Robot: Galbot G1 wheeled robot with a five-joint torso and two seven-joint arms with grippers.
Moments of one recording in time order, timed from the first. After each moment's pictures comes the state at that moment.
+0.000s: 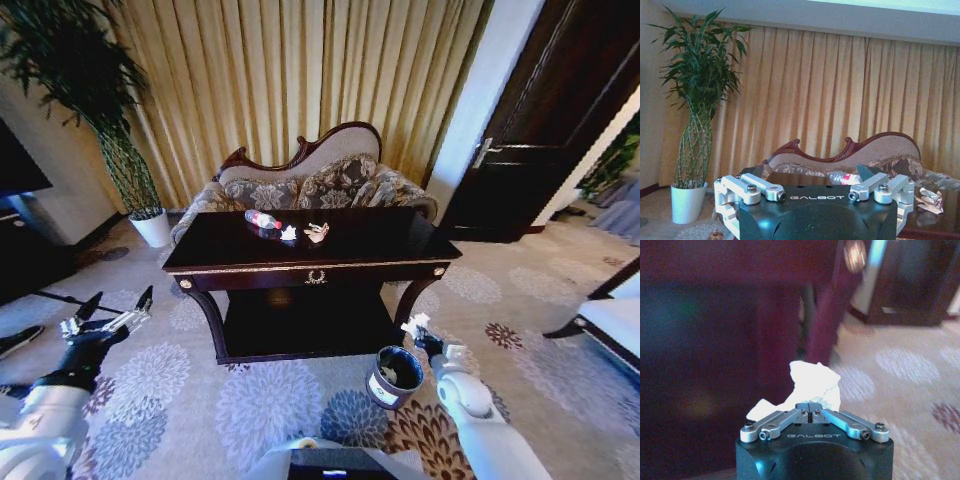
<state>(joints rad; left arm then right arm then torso) 1.86 -1.37 -1.26 -2.50 -0.76 0.25 0.15 -1.33 1.18 0.61 1.48 0.38 -0.22 0.13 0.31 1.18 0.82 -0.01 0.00</state>
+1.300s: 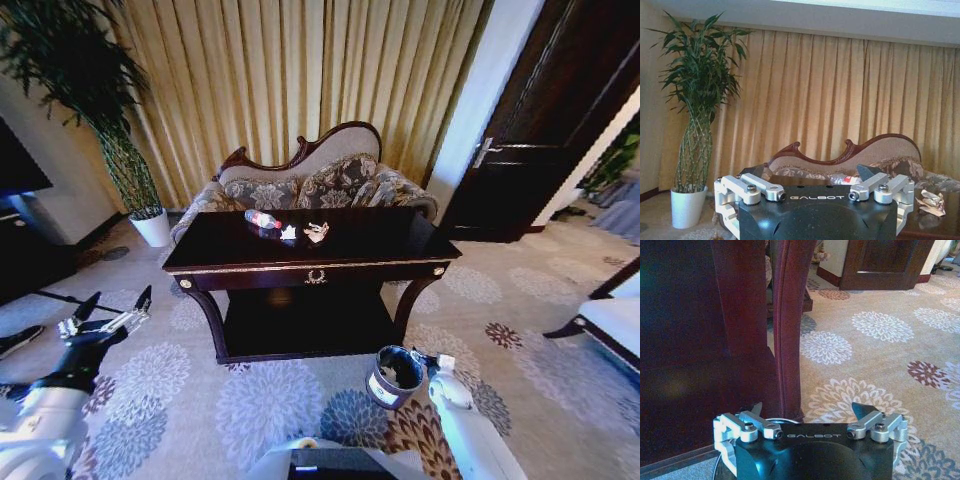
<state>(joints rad) 1.86 -1.37 -1.26 -2.50 -0.76 0.23 0.16 -1.21 1.23 0.63 1.18 0.37 -0.18 0.13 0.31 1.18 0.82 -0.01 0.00</state>
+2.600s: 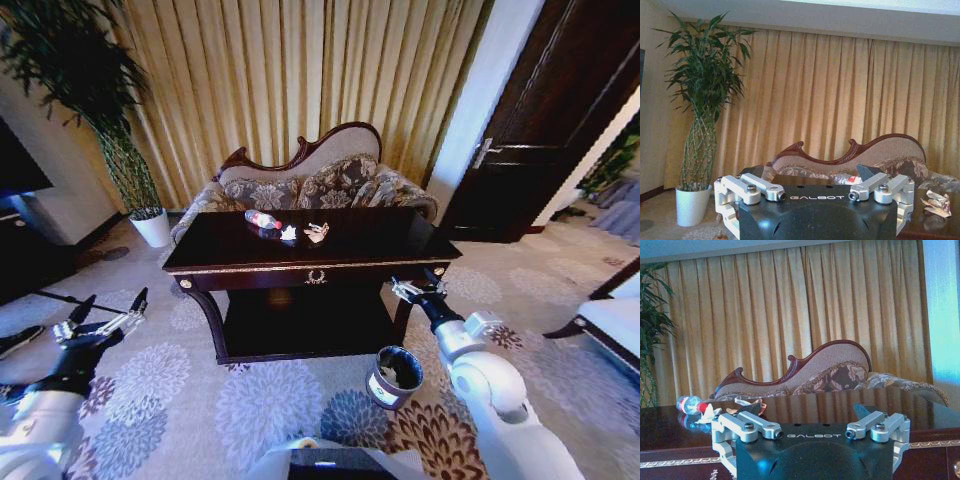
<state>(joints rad) 1.87 -1.38 -1.28 -2.50 -0.76 0.24 0.16 -1.47 1.18 0.69 2.25 0.55 -0.28 0.05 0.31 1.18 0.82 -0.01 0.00</state>
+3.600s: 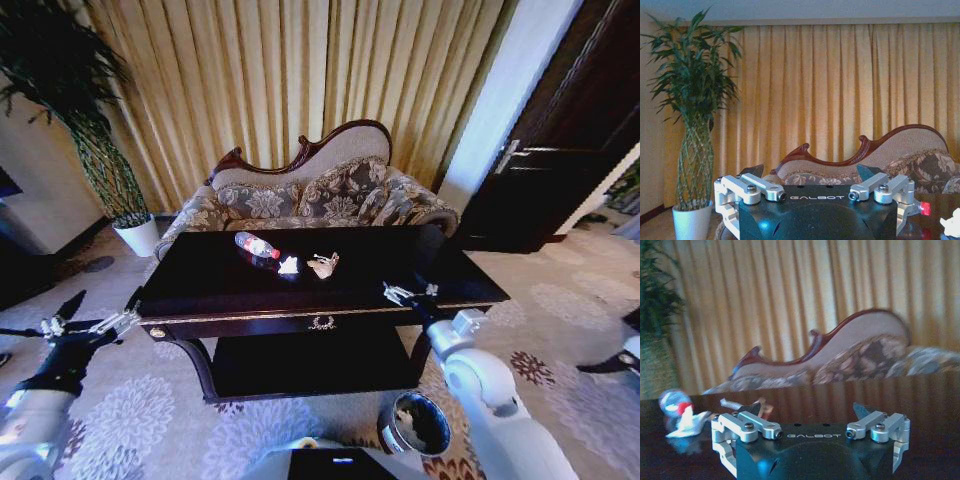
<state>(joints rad) 1.87 -1.37 -1.31 -2.50 -0.70 0.23 0.17 -1.35 1.10 0.59 2.17 0.65 -0.38 0.03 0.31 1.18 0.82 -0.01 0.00</state>
